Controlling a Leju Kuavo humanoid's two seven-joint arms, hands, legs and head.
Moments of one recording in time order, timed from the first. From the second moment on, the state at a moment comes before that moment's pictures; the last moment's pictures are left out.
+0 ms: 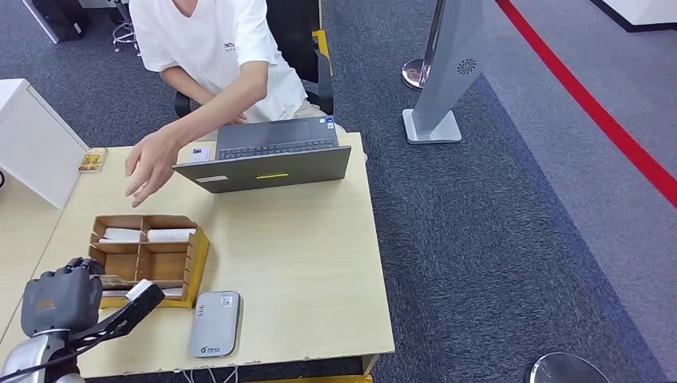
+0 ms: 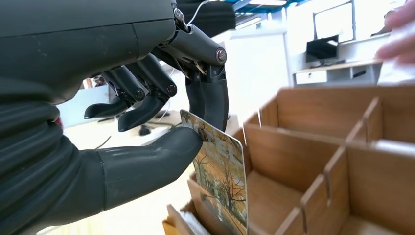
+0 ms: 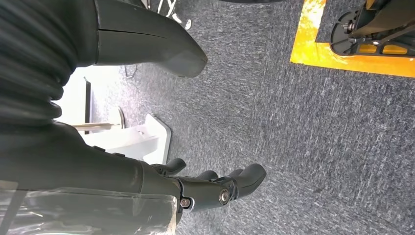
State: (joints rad) left arm 0.00 0.27 -0.09 -1.54 -1.08 0.17 0.11; right arm -0.06 0.19 -0.84 -0.21 1.28 -0.25 0.21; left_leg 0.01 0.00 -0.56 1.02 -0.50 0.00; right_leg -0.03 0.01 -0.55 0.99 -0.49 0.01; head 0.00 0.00
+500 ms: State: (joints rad) left arm -0.46 0.47 -0.25 -1.64 -0.75 -0.19 0.16; right arm -0.06 0.19 -0.86 -0.21 1.28 -0.24 0.21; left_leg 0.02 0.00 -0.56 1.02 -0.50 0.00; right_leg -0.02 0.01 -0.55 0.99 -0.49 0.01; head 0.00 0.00
